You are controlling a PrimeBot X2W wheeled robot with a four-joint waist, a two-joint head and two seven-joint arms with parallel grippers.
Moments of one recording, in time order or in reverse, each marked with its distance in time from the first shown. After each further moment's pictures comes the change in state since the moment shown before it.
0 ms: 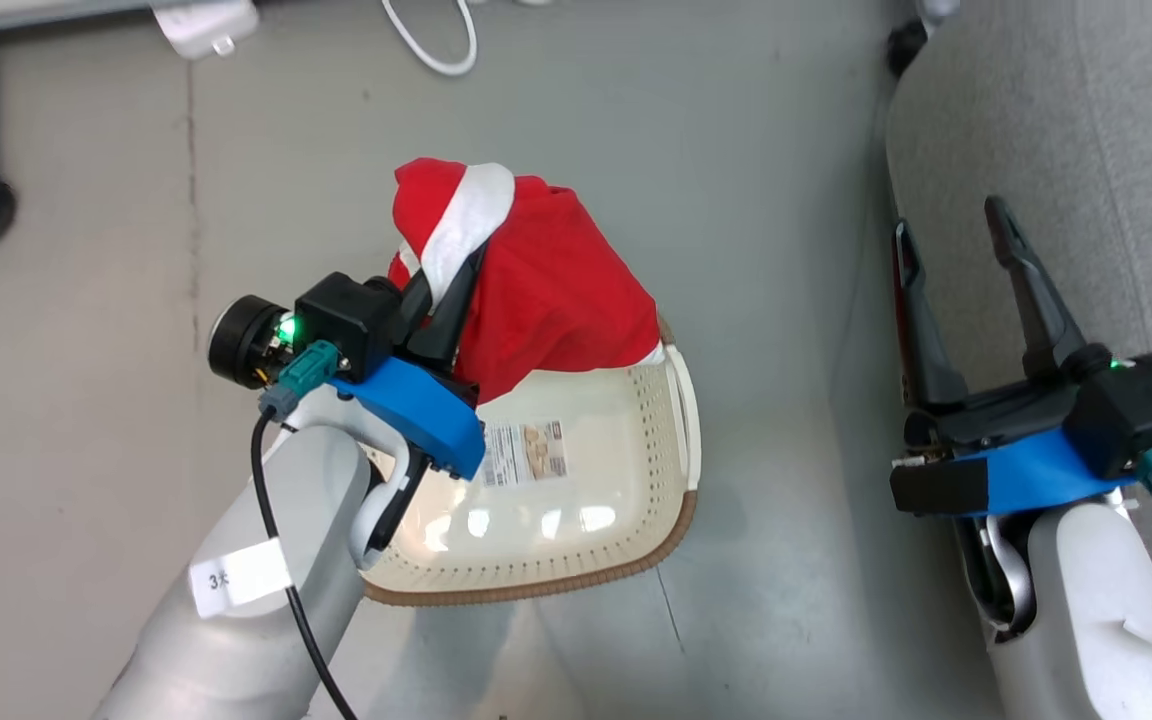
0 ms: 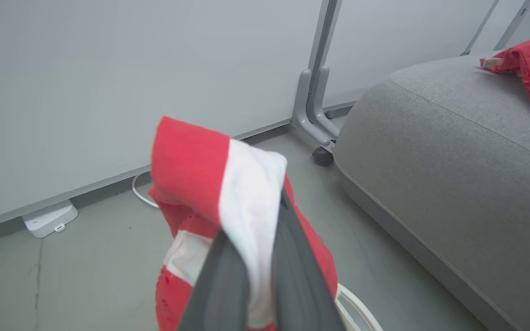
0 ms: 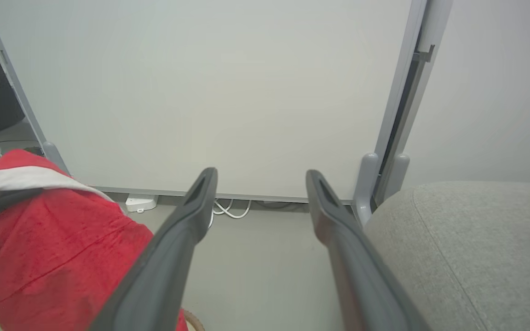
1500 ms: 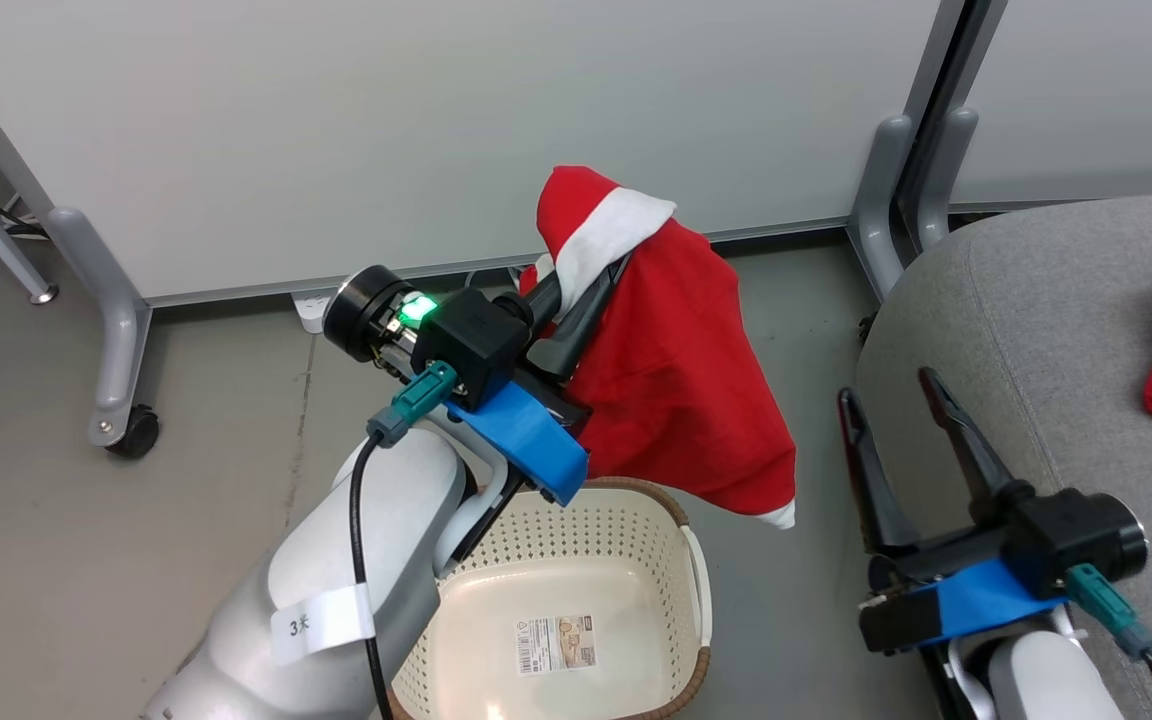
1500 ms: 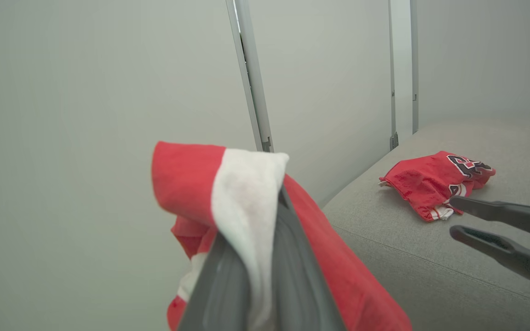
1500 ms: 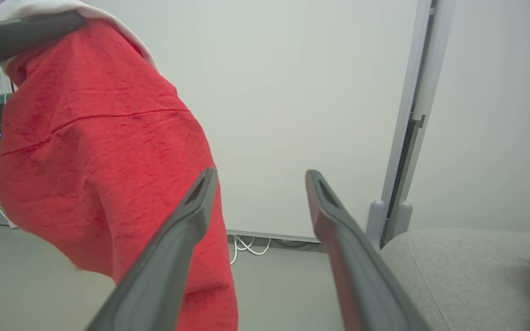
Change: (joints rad) left arm -0.018 -0.044 -0.124 -0.140 0.035 -0.010 0.000; right arm 0.213 0.000 0.049 0.035 0.026 0.000 0.000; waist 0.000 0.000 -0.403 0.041
